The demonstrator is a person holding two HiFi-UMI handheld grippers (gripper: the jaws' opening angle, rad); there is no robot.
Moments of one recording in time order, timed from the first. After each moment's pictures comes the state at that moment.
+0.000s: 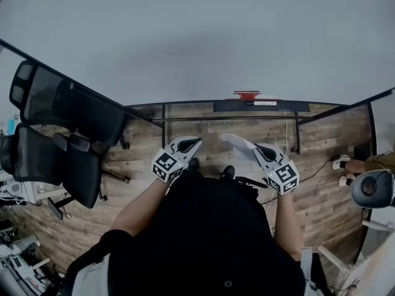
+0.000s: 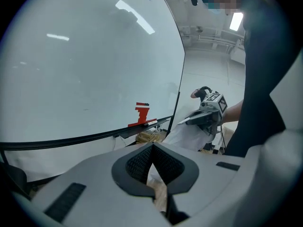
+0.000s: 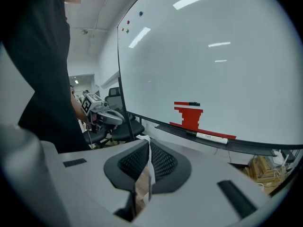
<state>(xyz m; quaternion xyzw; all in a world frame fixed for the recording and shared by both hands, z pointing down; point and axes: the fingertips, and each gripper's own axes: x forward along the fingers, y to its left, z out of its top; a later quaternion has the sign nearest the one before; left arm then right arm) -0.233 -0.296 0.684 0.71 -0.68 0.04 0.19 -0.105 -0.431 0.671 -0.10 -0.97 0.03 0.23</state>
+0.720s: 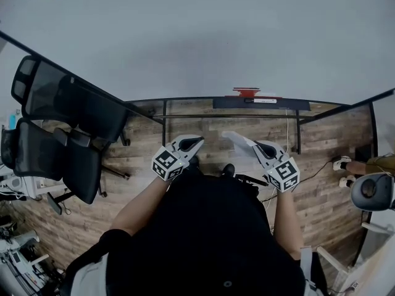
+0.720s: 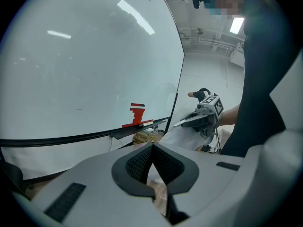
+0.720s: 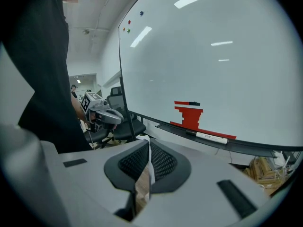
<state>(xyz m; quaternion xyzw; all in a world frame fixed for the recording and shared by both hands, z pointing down) -0.216 -0.300 0.677 0.72 -0.67 0.03 0.20 -0.102 -0.434 0.671 -0.12 -0.96 0.02 0.23</state>
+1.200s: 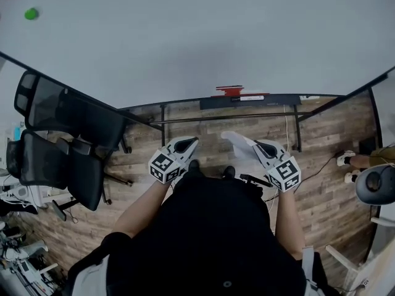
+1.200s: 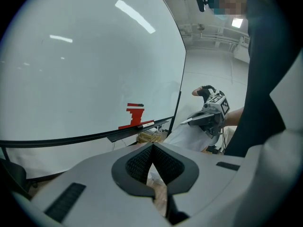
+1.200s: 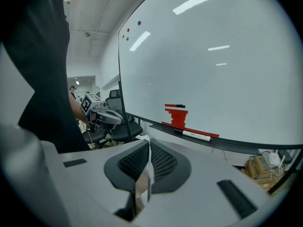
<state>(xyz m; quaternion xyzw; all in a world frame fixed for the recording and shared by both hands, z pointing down) -0.198 -0.324 0.675 0.69 -0.69 0.04 0.19 -0.065 -0.469 0.663 -0.10 -0.97 0.02 0.22</state>
